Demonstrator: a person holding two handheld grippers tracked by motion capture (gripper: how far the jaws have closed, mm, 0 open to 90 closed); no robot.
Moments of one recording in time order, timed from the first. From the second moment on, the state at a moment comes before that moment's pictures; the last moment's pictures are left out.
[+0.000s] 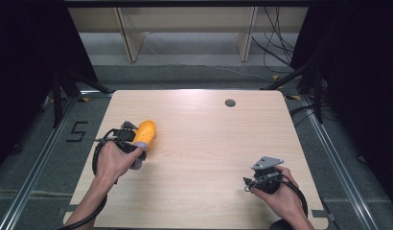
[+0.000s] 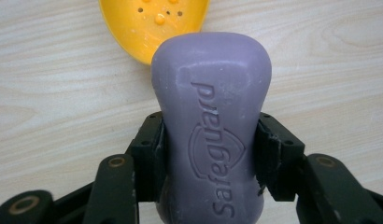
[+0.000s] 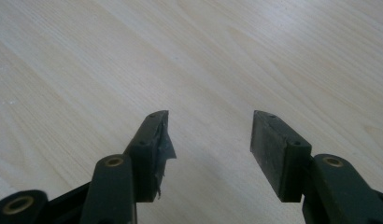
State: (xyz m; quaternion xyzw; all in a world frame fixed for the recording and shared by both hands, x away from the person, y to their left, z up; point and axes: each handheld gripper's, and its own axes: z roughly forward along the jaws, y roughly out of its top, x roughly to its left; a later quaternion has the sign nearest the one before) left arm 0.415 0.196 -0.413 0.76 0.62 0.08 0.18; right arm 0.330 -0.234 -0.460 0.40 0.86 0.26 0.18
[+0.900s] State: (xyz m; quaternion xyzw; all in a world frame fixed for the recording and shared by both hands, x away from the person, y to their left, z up) left arm 0.429 0.199 -0.407 0.76 0.62 0.09 0.18; right arm 0.330 -0.234 -0.460 0.40 0.86 0.26 0.19
